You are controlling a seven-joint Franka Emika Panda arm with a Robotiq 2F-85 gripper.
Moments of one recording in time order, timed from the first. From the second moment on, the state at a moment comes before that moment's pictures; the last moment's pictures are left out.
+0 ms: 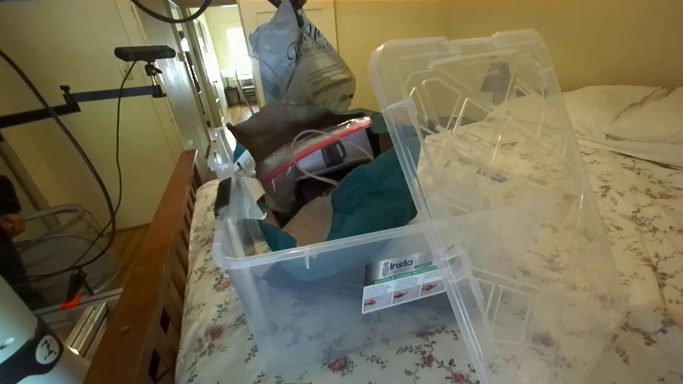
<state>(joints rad) 0.59 0.45 0.21 -0.92 -0.17 1.69 -0.17</state>
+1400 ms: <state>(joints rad) 0.50 0.10 0.08 -1.06 -0.17 1.44 0.48</state>
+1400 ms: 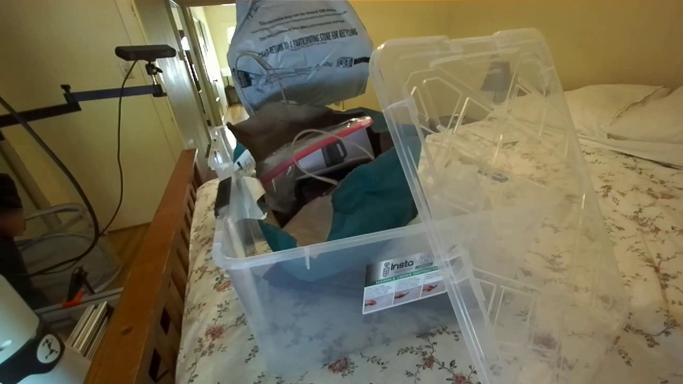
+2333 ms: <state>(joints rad) 0.46 -0.20 0.03 -1.26 -0.17 1.12 0.79</state>
